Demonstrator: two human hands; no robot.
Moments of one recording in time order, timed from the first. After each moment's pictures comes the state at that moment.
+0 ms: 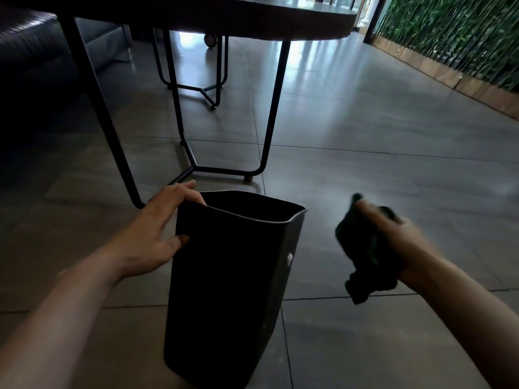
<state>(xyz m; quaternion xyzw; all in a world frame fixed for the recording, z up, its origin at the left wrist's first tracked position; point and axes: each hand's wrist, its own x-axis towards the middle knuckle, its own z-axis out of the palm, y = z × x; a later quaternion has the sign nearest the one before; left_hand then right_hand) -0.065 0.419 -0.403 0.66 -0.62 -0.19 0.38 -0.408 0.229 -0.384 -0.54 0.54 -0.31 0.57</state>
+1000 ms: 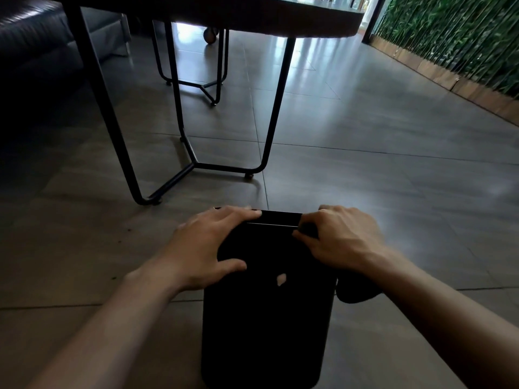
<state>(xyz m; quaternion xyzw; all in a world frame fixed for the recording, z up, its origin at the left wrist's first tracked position) -0.113 0.403 -0.412 0.68 -0.68 -0.15 0.23 -0.331 0.260 -0.381 -0.92 0.39 -0.01 -0.03</state>
